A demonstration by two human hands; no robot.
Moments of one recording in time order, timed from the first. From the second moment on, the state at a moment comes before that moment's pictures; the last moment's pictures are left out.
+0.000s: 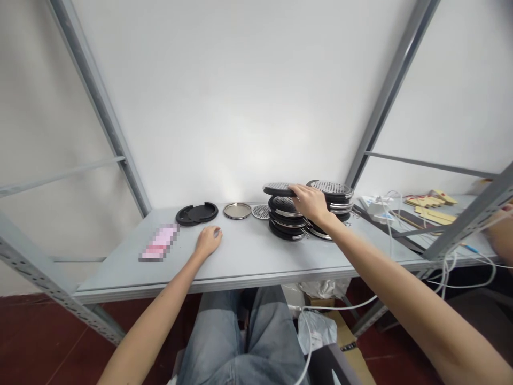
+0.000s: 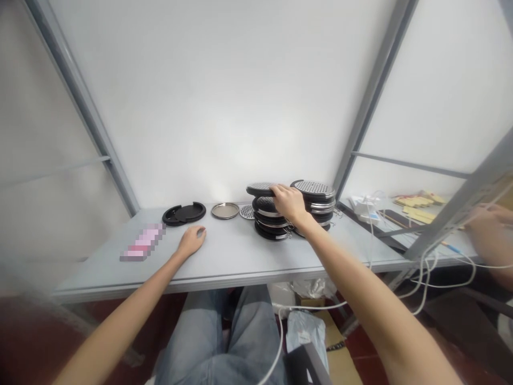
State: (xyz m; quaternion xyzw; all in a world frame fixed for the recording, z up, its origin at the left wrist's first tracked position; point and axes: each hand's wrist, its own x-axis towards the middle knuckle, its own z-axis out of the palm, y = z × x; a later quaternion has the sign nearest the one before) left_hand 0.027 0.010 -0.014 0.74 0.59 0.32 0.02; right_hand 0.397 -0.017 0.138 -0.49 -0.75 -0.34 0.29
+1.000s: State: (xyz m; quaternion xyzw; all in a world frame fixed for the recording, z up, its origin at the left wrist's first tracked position) left_hand 0.025 0.009 -0.012 0.74 0.59 0.33 0.04; right_hand 0.453 -0.038 0.121 -0.41 -0.85 -0.24 0.24
